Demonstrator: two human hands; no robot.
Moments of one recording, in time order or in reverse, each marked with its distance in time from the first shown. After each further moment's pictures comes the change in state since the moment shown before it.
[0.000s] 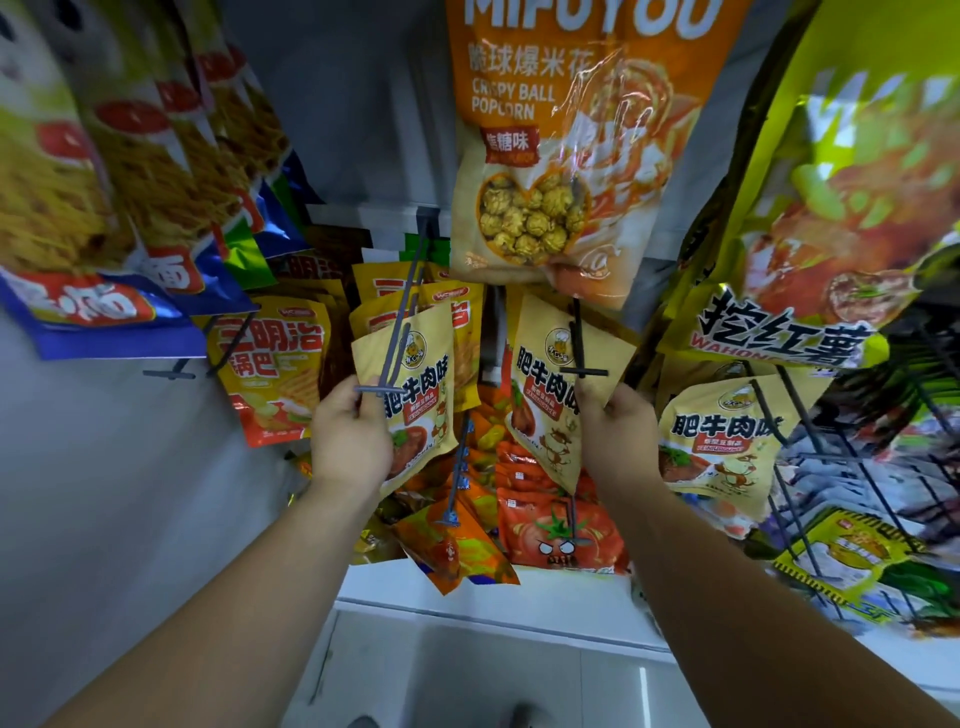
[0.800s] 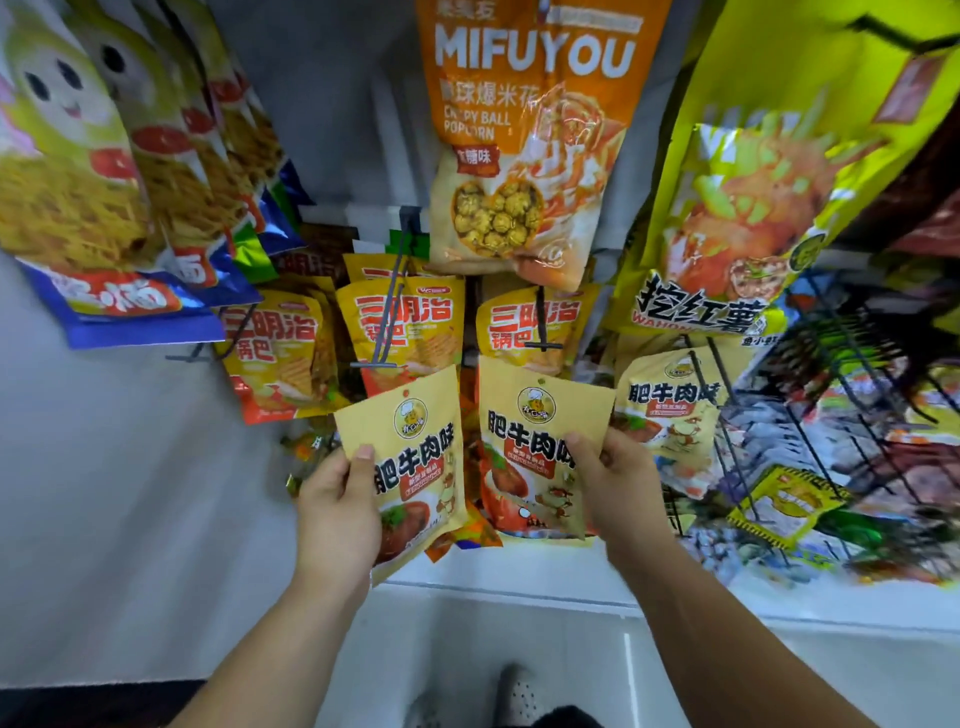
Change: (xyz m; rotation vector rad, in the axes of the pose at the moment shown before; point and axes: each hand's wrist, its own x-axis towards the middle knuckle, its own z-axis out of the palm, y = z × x) left_hand -0.104 0.005 -0.042 -0.093 -0.047 -0.195; right_hand -0.091 0.003 -0.058 -0.023 -0.117 0.059
